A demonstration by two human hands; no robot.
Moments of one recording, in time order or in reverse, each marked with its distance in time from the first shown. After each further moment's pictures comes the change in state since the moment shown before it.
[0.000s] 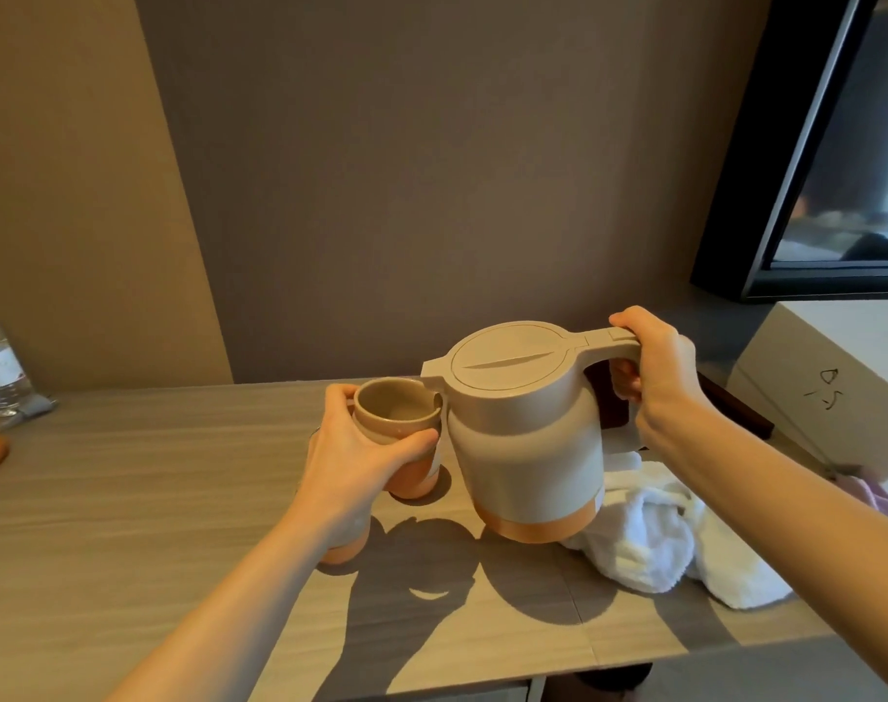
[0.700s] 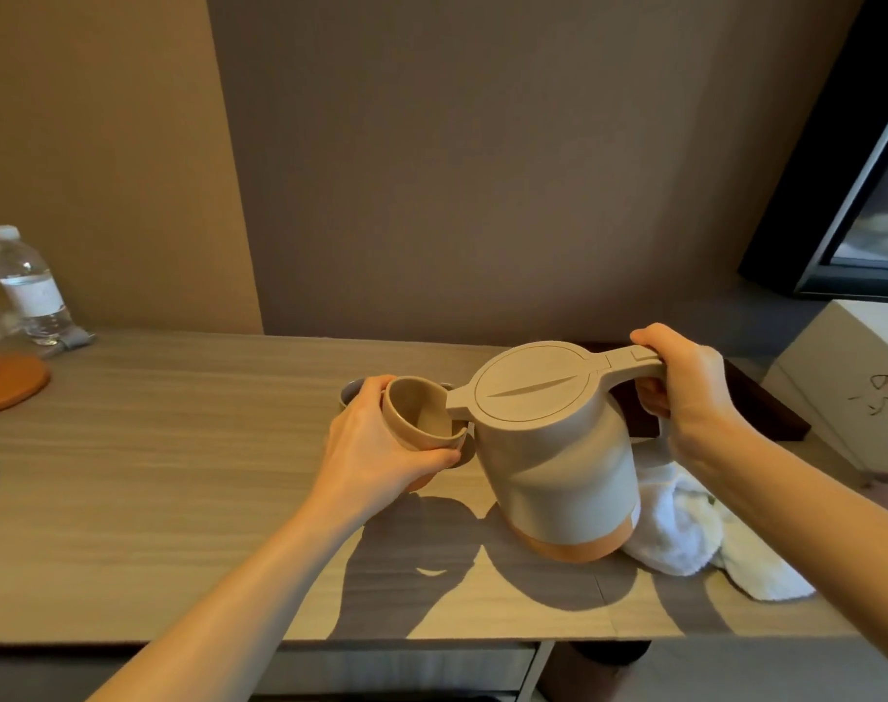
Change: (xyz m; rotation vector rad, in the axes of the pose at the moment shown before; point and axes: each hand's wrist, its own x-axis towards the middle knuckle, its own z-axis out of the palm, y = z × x) left_hand -0.019 -0.032 -0.016 0.309 0.000 0.047; right_hand -0.021 0.026 0.002 -0.160 -0.118 -0.024
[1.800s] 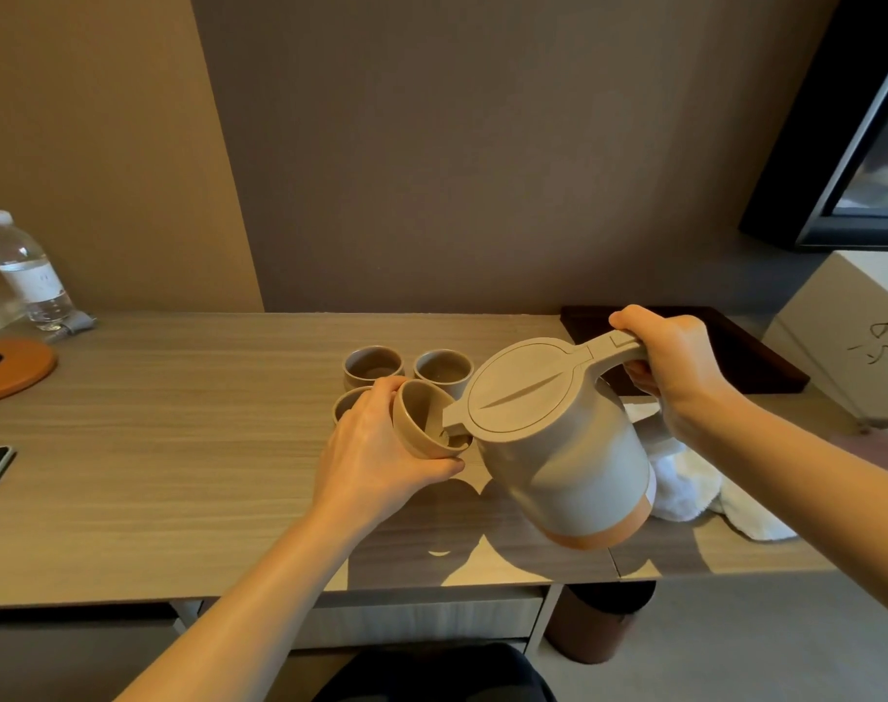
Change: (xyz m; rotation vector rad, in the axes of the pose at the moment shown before) left_hand -0.032 -0.017 0.010 0.161 0.004 0.025; right_hand -0.028 0.006 0.003 -0.177 -0.076 -0.064
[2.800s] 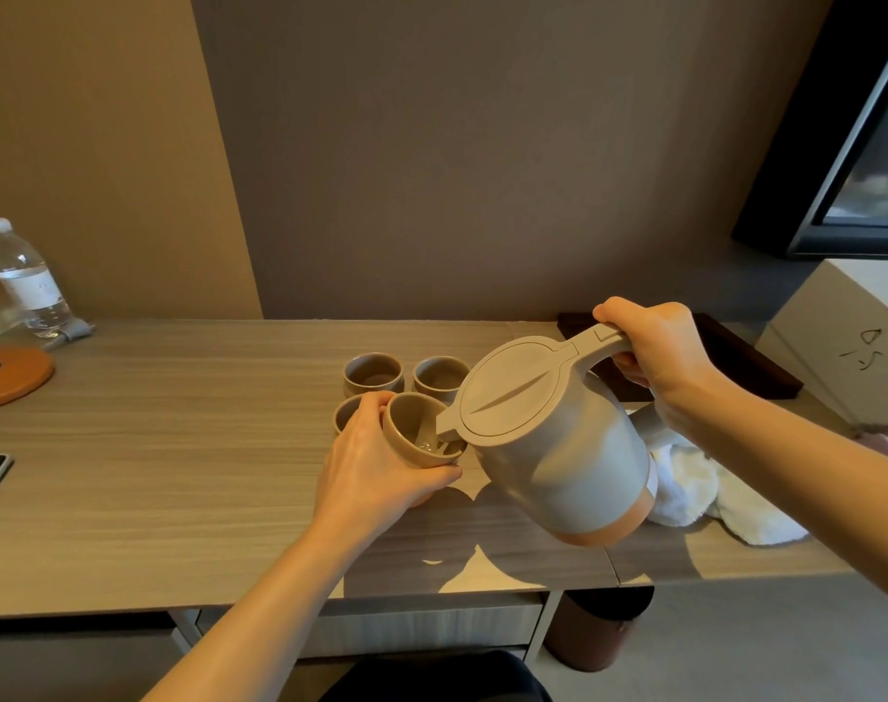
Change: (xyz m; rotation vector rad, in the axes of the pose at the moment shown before) left_hand -0.003 -0.005 0.004 -0.080 0.018 -0.077; right_hand 0.001 -0.019 0.008 -0.082 -0.028 -0.030
